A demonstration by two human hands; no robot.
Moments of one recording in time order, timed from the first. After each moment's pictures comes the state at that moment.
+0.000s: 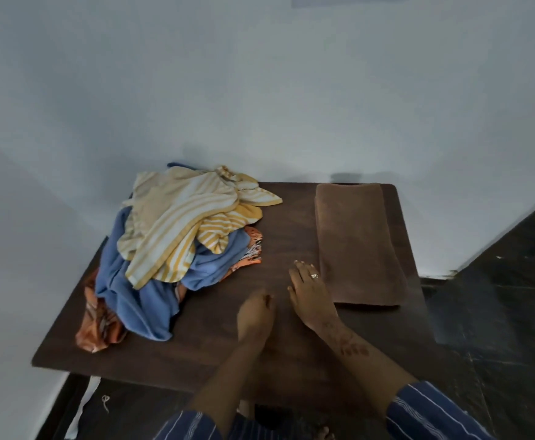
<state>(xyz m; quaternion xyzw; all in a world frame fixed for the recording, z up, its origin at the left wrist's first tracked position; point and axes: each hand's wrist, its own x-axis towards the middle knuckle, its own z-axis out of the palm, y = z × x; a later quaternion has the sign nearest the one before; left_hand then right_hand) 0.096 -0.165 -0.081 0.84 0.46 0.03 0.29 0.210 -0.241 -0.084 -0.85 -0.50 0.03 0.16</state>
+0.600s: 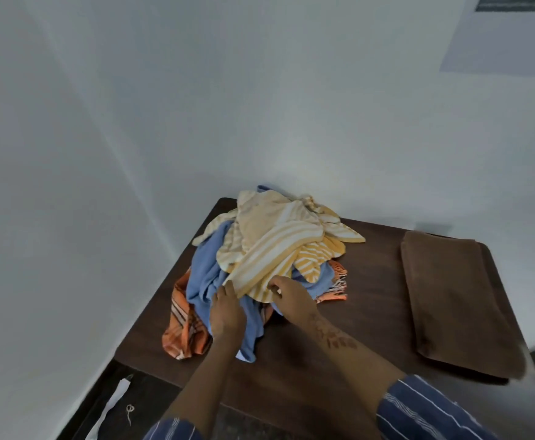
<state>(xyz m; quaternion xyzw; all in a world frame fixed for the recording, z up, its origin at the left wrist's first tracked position) -0.066 0.031 -0.049 0.79 0.57 0.10 0.19 0.075 -0.036 -0.029 -0.76 -0.54 0.23 0.26</state>
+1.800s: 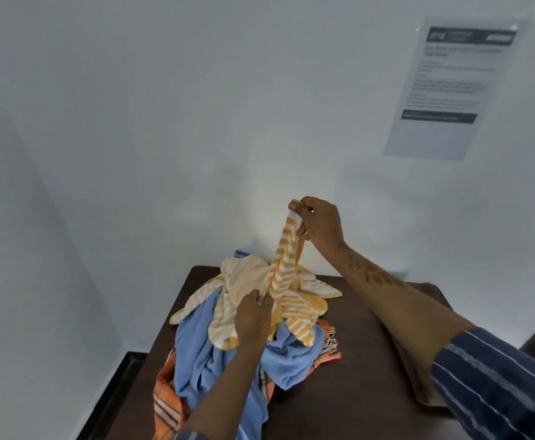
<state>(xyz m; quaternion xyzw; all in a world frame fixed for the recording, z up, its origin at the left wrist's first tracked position) 0.006 0.088 0.044 0.75 0.41 0.28 0.44 0.135 0.034 0.209 -0.74 -0.40 -0.02 0.55</state>
